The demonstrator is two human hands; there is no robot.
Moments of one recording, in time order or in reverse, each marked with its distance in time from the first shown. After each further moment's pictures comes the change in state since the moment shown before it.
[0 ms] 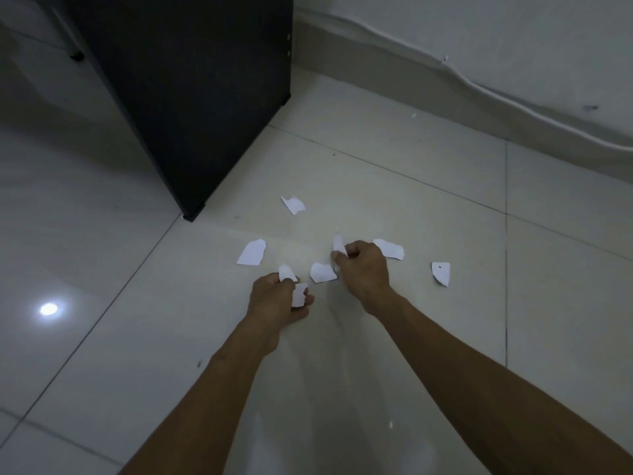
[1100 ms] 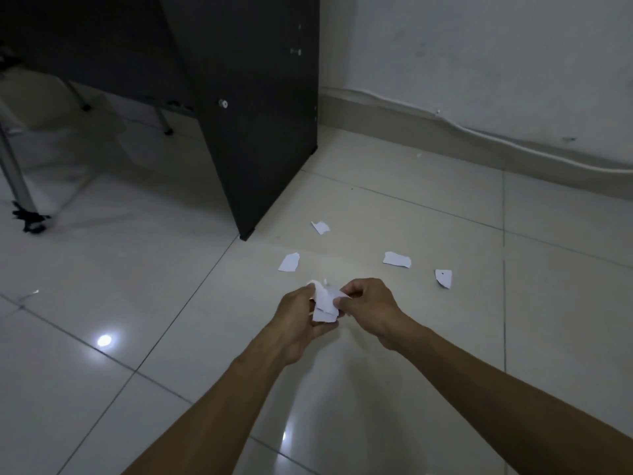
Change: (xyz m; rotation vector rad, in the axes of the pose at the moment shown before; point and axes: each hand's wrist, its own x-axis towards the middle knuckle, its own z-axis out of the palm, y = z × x) left_hand -0.108 0.011 -0.027 -0.105 -0.210 -0.018; right_hand -0.128 -0.037 -0.041 0.079 -0.289 -0.043
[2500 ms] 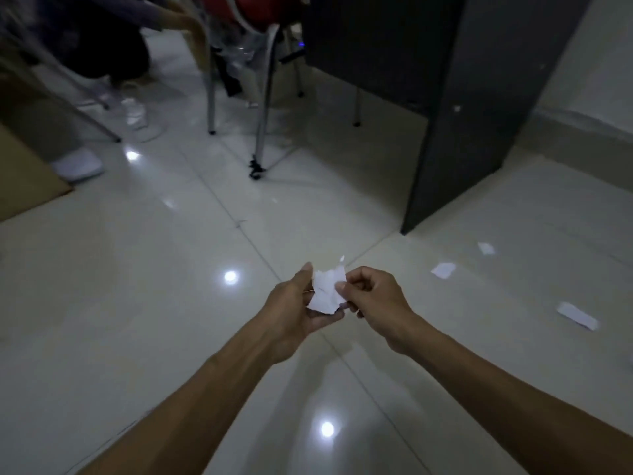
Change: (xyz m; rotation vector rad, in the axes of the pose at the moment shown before) left_hand -0.163 0.023 -0.164 -0.366 0.326 0.212; right_hand -0.084 -0.103 0.159 0.075 -0.506 -0.302
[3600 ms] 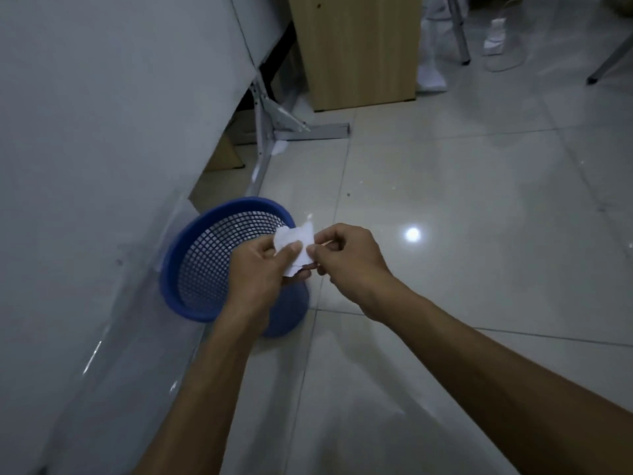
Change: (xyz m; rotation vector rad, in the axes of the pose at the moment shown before) left_hand -0.303 -0.005 -0.395 0.011 1.064 0.575; right_hand -0.173 -0.105 0.478 -0.204 -0.788 -0.227
